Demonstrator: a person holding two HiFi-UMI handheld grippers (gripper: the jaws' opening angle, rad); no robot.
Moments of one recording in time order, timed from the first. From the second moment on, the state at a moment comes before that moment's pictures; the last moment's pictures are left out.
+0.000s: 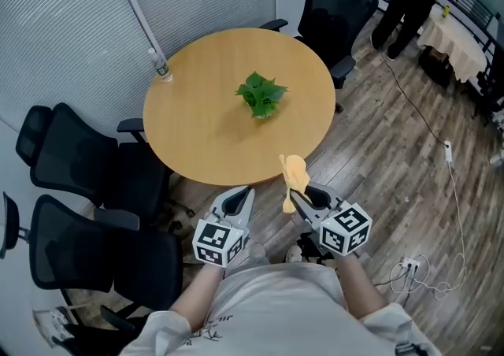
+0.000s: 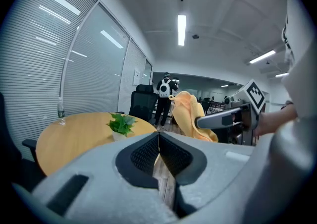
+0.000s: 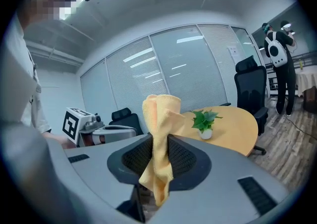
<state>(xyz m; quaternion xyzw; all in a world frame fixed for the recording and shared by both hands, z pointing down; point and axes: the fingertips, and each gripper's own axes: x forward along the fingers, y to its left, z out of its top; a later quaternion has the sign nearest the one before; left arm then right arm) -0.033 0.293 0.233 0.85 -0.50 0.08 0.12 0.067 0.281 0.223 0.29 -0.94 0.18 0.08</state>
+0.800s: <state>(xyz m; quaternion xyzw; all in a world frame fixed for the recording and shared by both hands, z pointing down) -0.077 0.293 0.241 0.87 -0.47 0.08 0.11 0.024 0.283 0.224 0.33 -0.93 0.18 0.07</state>
